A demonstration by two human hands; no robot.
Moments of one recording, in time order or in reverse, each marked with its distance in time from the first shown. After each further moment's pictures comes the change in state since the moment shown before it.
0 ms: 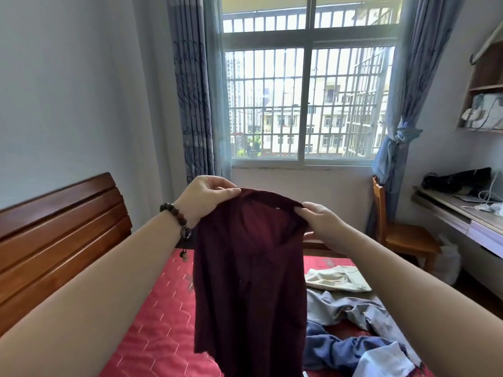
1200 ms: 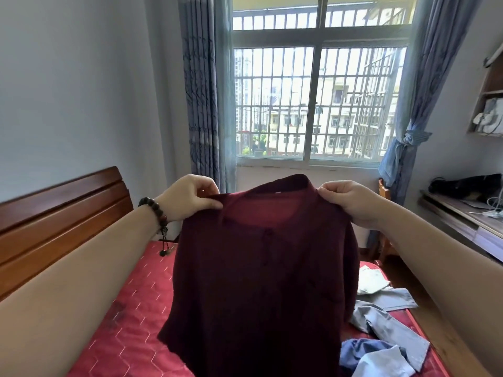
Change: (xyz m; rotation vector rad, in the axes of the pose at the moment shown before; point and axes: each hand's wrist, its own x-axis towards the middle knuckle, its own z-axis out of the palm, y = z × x) left_hand -0.002 -0.014 -0.052 0.471 -0.176 0.227; right_hand -0.008 -0.042 -0.053 0.008 -0.160 -0.069
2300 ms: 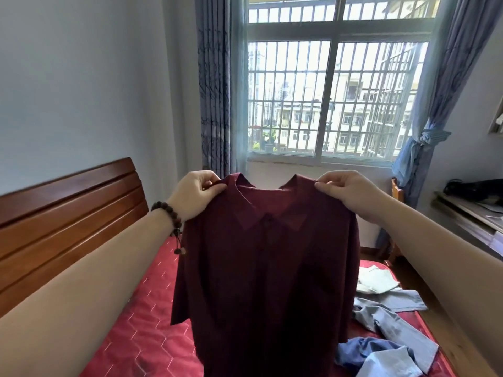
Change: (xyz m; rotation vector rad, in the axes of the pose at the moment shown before) left_hand -0.025 -0.009 0.006 -0.043 0.304 -0.156; right_hand 0.000 -0.020 0.040 -0.350 0.137 -0.086
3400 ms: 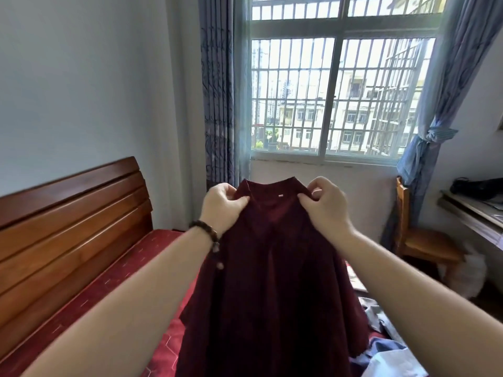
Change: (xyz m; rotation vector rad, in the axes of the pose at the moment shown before) left_hand -0.013 0.015 0.055 -0.094 0.218 -0.211; right_hand 0.004 0.005 0.079 -0.135 0.474 -0.021
